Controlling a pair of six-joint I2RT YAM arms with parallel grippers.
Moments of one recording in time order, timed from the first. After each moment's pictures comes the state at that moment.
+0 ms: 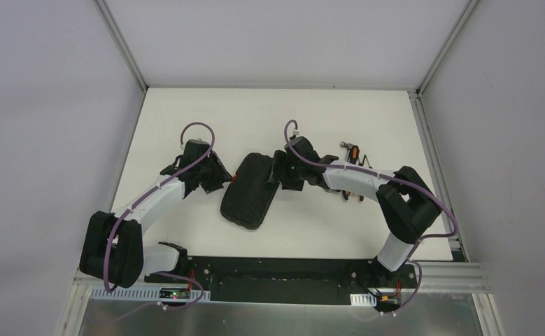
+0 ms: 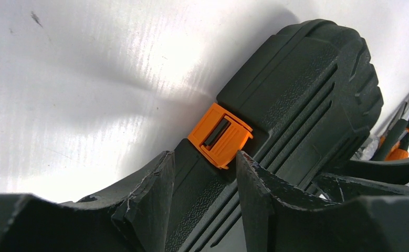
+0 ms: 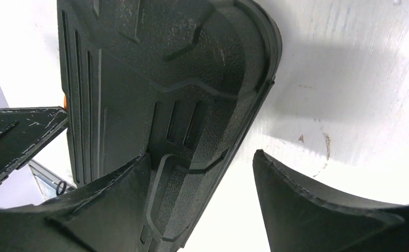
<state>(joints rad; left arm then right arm) -0.29 1.25 0.69 -0.32 0.07 -0.83 0.78 1.72 1.03 -0.20 -0.09 0.92</state>
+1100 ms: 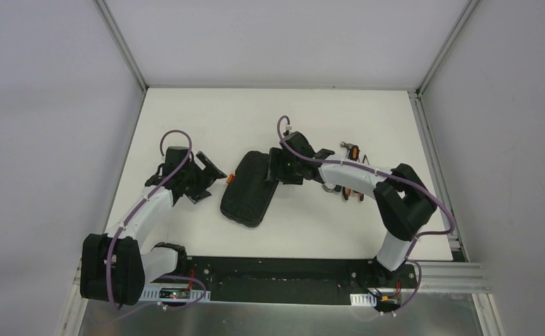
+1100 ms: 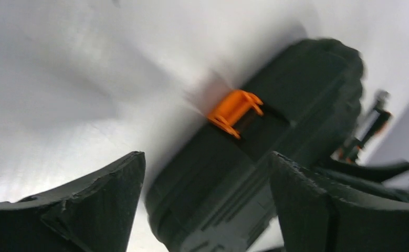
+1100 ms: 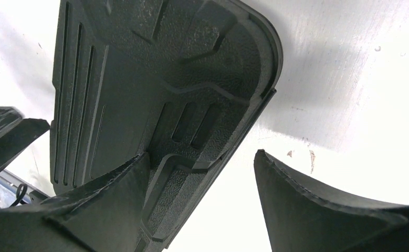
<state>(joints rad) -0.12 1.15 0.60 -0.37 0.14 -0.92 0.78 1.76 1.15 -0.30 -0.04 0.76</state>
